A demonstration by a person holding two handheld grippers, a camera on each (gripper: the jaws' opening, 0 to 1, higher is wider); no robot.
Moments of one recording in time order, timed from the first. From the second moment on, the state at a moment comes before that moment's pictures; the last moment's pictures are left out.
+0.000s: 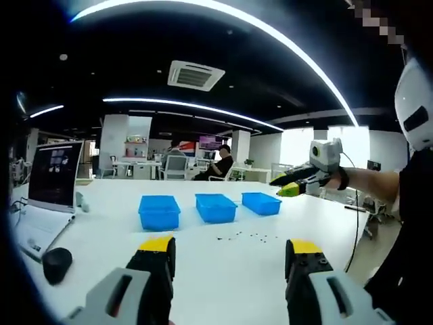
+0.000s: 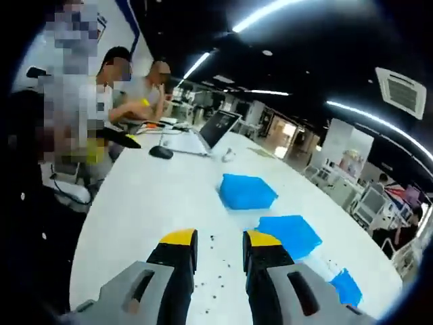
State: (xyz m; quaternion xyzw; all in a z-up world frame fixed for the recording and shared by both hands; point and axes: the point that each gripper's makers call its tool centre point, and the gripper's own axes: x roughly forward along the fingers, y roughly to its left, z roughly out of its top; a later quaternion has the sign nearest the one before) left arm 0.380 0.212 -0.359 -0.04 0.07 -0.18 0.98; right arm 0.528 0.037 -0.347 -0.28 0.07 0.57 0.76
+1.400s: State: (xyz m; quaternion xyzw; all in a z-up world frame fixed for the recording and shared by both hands) left arm 0.375 0.217 -0.368 -0.05 0.08 -0.17 0.98; right arm 0.577 0.135 -0.465 -0.65 0.10 0.69 0.30
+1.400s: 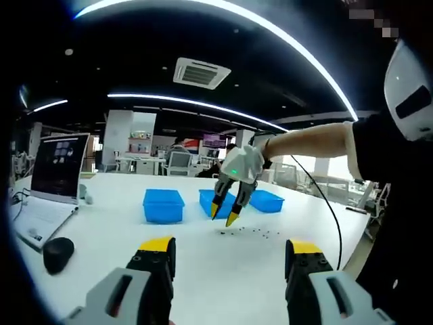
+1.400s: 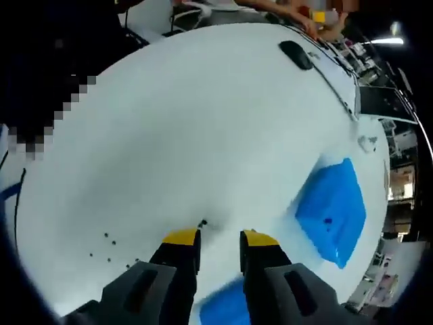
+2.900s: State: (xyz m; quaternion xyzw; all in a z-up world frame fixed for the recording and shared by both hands) left arm 0.381 0.218 -0.371 -0.06 0.09 -0.16 0.98; right arm 0.562 0.140 -0.476 -0.62 0.14 0.73 0.27
